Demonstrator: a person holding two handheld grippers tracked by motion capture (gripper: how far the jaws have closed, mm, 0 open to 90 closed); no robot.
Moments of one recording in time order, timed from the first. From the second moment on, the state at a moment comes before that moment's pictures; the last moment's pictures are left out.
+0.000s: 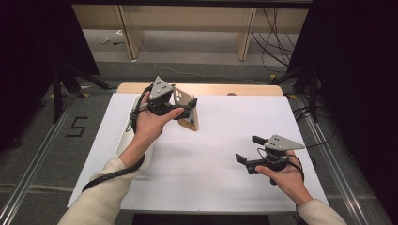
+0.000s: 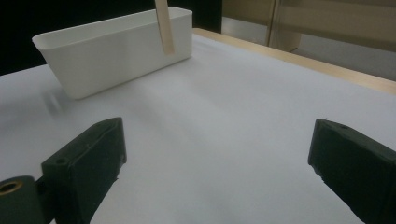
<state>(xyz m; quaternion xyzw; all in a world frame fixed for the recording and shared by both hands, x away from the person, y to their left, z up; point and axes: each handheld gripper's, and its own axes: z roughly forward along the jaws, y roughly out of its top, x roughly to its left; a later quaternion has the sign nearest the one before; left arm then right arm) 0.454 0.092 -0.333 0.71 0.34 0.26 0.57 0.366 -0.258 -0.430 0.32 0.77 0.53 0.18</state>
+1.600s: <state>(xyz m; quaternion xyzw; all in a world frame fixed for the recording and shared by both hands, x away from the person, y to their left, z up) 0.469 0.111 -0.323 0.69 0.35 0.28 0.56 0.366 -0.257 -0.432 0.32 0.76 0.53 0.18</state>
